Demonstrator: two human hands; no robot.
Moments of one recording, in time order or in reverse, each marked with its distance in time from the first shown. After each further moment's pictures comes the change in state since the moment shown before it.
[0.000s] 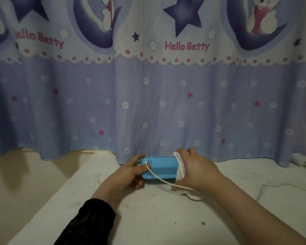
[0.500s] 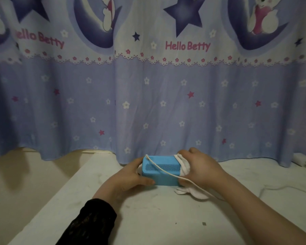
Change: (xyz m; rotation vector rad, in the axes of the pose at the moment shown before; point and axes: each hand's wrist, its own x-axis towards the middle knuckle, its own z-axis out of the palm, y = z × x) left_hand -0.002 0.002 -0.004 0.354 -0.135 0.128; right_hand 0.008 0.014 0.001 0.143 0.030 -0.034
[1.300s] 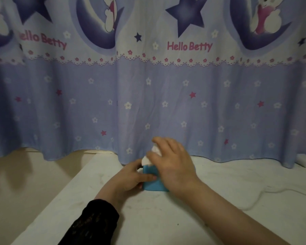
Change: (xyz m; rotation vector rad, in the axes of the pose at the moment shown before) left_hand -0.008 0.010 0.006 0.012 0.051 0.007; right_hand 0.011 -0.069 0.019 -0.279 0.710 -0.468
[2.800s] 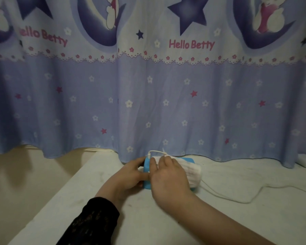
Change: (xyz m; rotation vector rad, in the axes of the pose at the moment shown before) left_hand 0.001 -0.004 -0.001 -0.040 -0.011 -0.013; right_hand -0.013 -0.031 -0.002 -0.083 -0.750 0.148
